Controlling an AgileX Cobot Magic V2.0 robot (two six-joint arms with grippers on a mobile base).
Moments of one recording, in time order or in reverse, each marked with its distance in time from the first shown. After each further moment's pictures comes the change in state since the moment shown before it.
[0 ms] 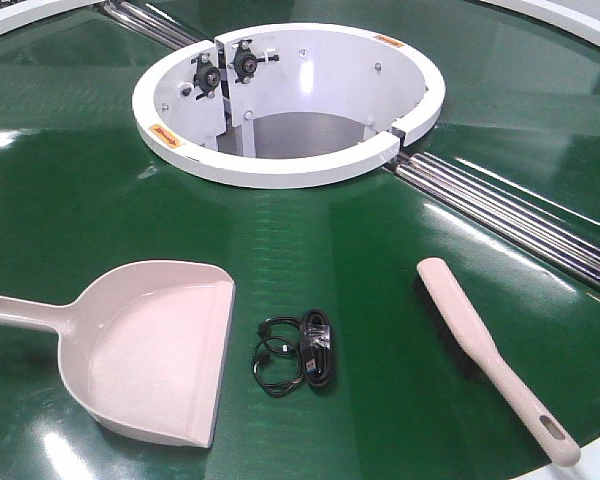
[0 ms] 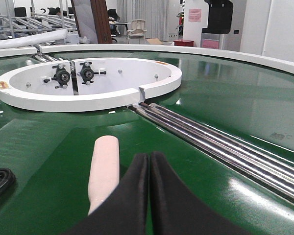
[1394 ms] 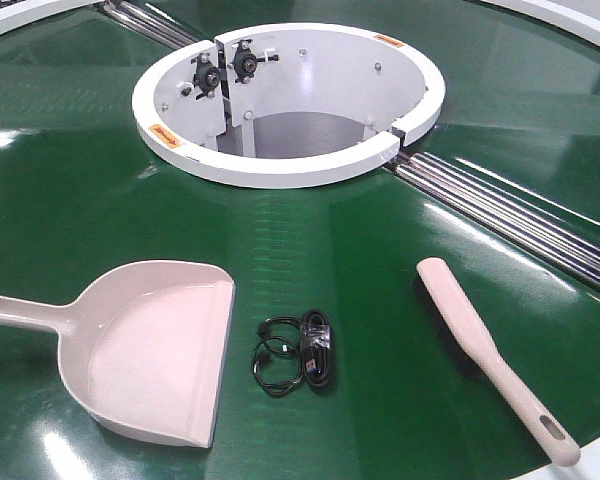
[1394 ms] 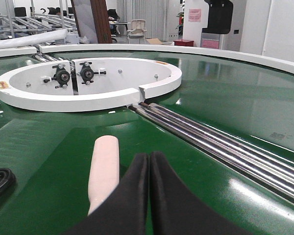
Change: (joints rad) left arm 0.000 0.000 0.000 0.000 -0.074 0.000; right arm 0.000 0.000 0.000 0.000 0.000 0.000
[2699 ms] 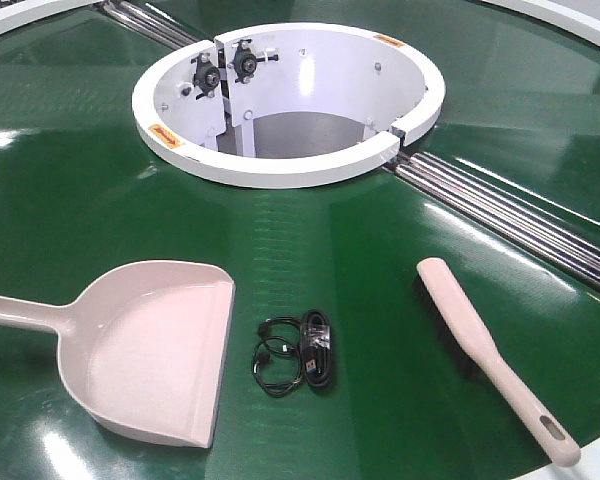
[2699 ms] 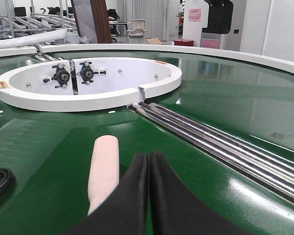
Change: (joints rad) left arm 0.000 0.680 -0.554 0.000 0.306 0.000; right arm 0.000 0.000 0.000 0.000 0.000 0.000
